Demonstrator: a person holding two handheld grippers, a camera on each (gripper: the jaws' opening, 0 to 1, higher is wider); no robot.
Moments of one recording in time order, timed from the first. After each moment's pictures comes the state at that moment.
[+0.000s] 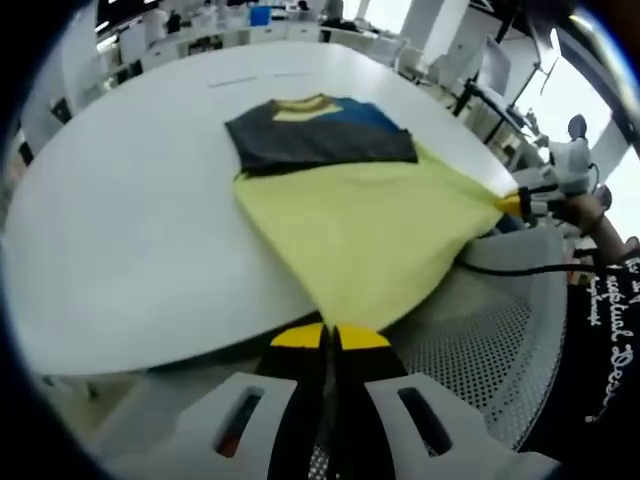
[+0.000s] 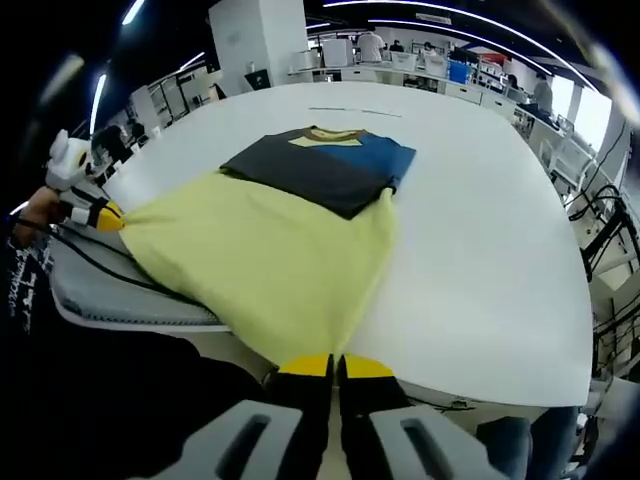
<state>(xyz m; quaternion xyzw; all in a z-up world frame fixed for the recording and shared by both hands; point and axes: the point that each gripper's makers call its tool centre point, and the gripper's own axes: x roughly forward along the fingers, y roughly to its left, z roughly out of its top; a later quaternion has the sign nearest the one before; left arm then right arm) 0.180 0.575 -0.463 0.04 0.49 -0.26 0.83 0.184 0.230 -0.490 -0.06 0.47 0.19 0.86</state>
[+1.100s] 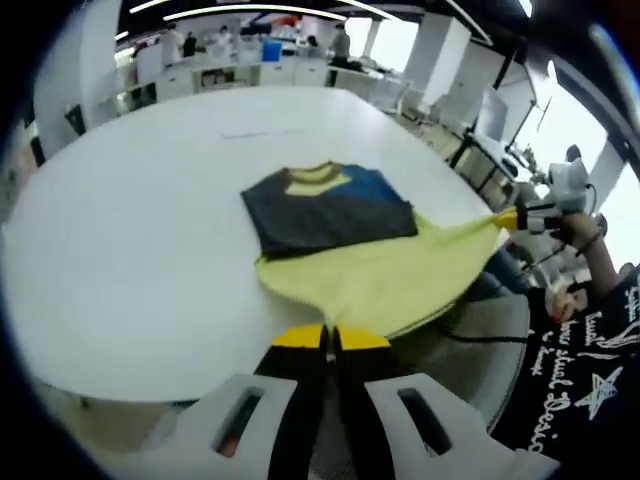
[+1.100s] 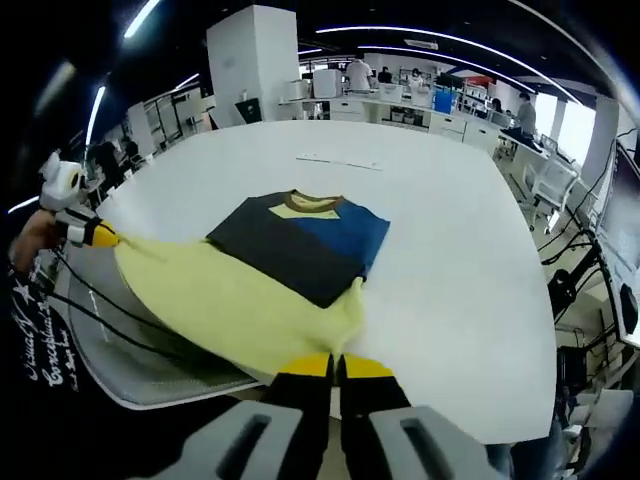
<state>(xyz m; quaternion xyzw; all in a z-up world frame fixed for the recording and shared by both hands) 0.228 0.573 -0.389 0.00 0.42 -0.26 0.87 0.241 0.228 -0.410 -0.06 0.41 0.17 0.90</state>
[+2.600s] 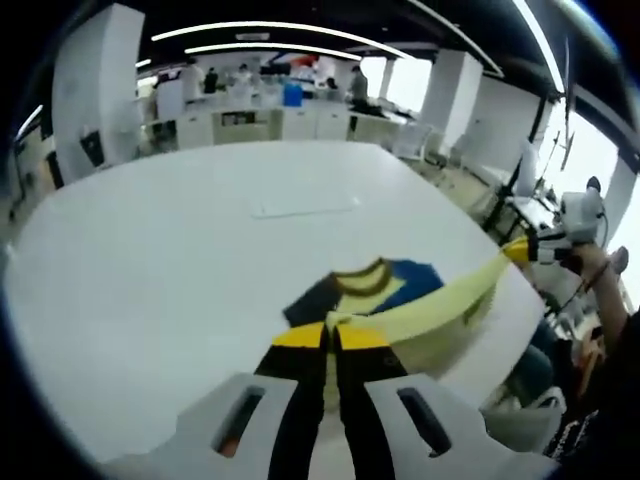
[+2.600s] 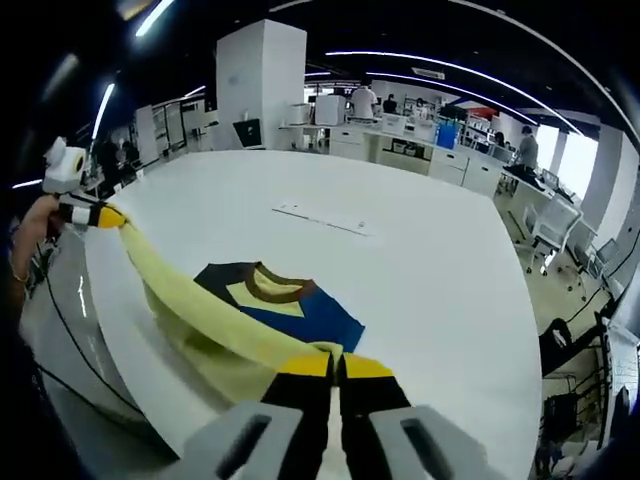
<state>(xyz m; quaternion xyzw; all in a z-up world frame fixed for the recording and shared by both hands) 0.415 0.579 -0.347 -0.01 0.33 -0.21 0.92 0.418 0.237 -0.377 -0.08 0.35 0.17 0.92</state>
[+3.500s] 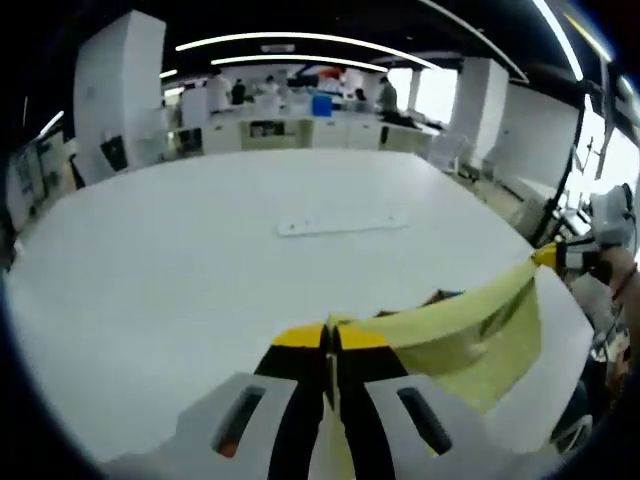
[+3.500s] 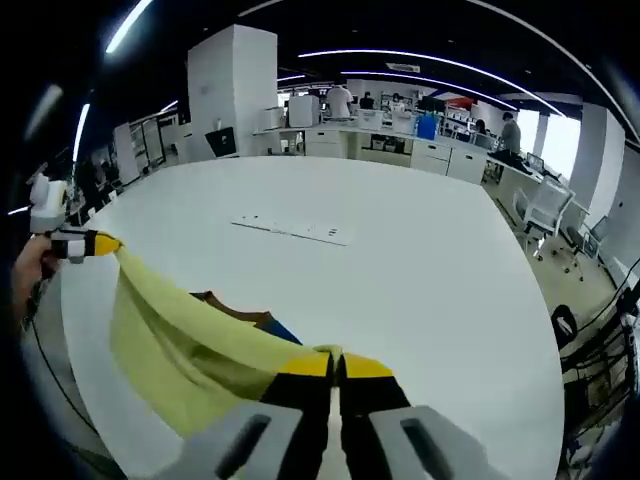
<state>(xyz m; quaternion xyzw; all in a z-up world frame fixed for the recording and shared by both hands) 0.518 0.581 -0.417 0.00 0.31 -0.14 0.94 0.519 0.229 -0.432 -0.04 0.35 0.13 0.93</state>
